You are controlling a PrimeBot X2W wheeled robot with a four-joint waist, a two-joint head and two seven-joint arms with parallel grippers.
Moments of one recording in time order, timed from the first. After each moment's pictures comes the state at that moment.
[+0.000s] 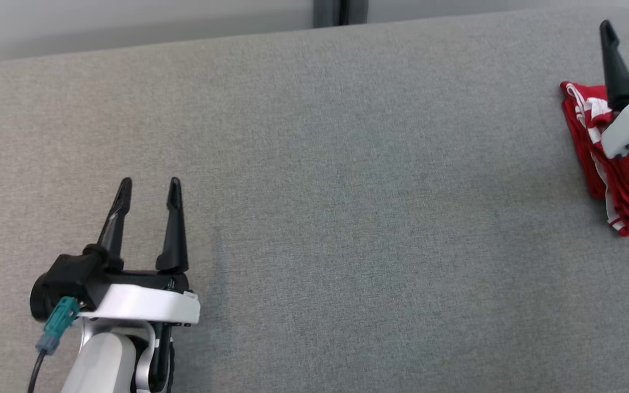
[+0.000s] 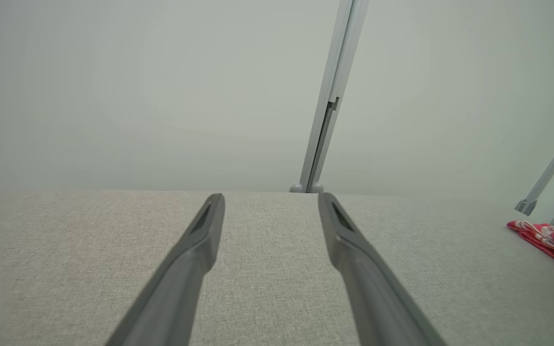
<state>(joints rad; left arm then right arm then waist) -0.20 0.12 -0.17 0.10 -0.34 0.09 -0.26 -0.86 -0.36 0.18 0.70 0.29 0.13 -0.12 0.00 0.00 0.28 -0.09</state>
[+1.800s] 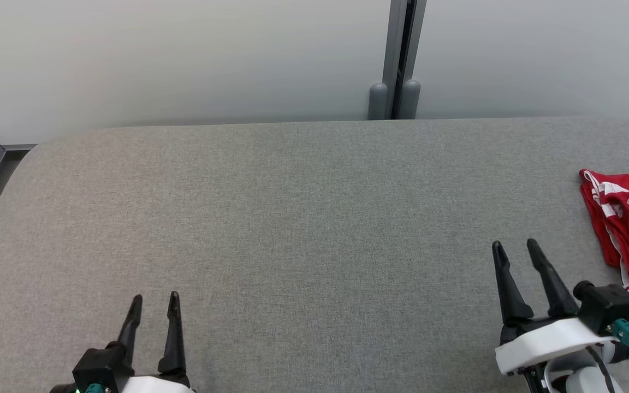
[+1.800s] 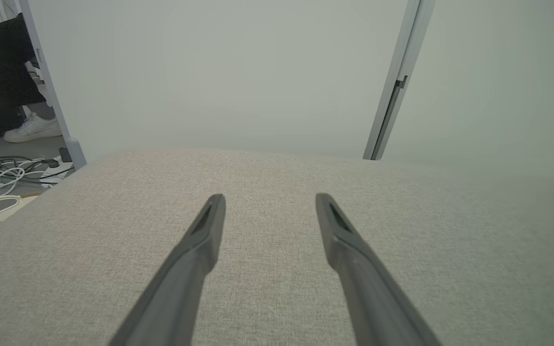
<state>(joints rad) 0.06 0.08 -0.11 0.18 -0.26 0.11 -0.26 -0.13 -0.05 0.07 0.28 0.26 0.13 -0.25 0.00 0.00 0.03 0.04</state>
